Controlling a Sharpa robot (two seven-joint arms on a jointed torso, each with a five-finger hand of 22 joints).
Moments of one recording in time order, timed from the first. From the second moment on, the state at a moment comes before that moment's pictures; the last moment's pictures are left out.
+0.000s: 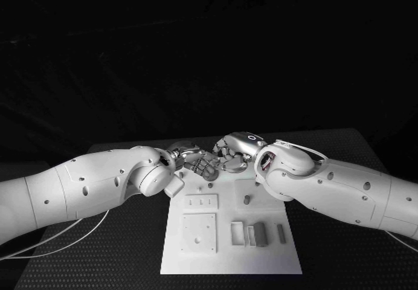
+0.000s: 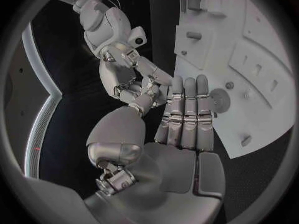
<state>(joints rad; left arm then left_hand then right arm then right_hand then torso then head) 1.33 -0.66 -0.15 1.39 -0.38 -0.20 -0.11 0.94 0.10 0.52 -0.29 0.05 1.00 0.12 0.38 0.51 1.34 0.04 0.12 0.42 1.13 0.03 0.32 1.00 0.04 1.07 -0.07 0.19 0.88 1.24 -0.61 -0.02 1.44 -1.59 -0.31 -0.16 1.07 -0.10 0.61 -0.23 0.08 0.97 0.08 0.31 0.57 1.02 0.00 1.16 1.05 1.16 -0.10 1.47 0.89 0.25 1.09 0.00 0.93 1.31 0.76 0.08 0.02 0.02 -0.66</state>
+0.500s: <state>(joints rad) 1.33 -0.67 -0.14 1.38 -0.42 -0.23 -0.13 0.95 0.11 0.52 -0.29 0.04 1.00 0.13 0.38 0.53 1.34 0.04 0.12 0.44 1.13 0.03 0.32 1.02 0.03 1.07 -0.07 0.20 0.89 1.24 -0.65 -0.02 1.43 -1.54 -0.31 -0.14 1.05 -0.19 0.61 -0.18 0.08 0.89 0.14 0.23 0.54 0.97 0.05 1.15 1.05 1.12 -0.07 1.45 0.88 0.24 1.07 0.01 0.90 1.31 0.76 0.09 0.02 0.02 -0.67</state>
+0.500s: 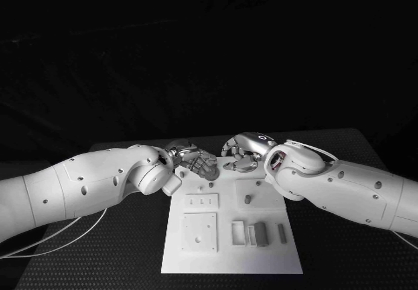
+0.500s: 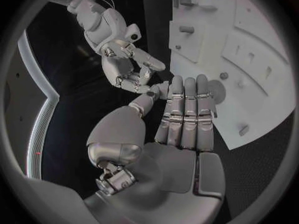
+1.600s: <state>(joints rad) 1.29 -0.71 -0.23 1.49 -0.86 -0.29 -0.38 0.99 0.08 0.49 -0.29 0.05 1.02 0.09 0.34 0.53 1.36 -0.05 0.72 1.00 1.26 -0.10 0.80 1.27 0.03 1.23 -0.19 0.51 1.25 1.26 -0.68 0.06 1.26 -1.17 -0.41 -0.05 1.06 -0.20 0.61 -0.17 0.08 0.87 0.15 0.22 0.54 0.96 0.05 1.15 1.05 1.12 -0.06 1.45 0.88 0.25 1.06 0.01 0.90 1.31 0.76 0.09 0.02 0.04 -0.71</state>
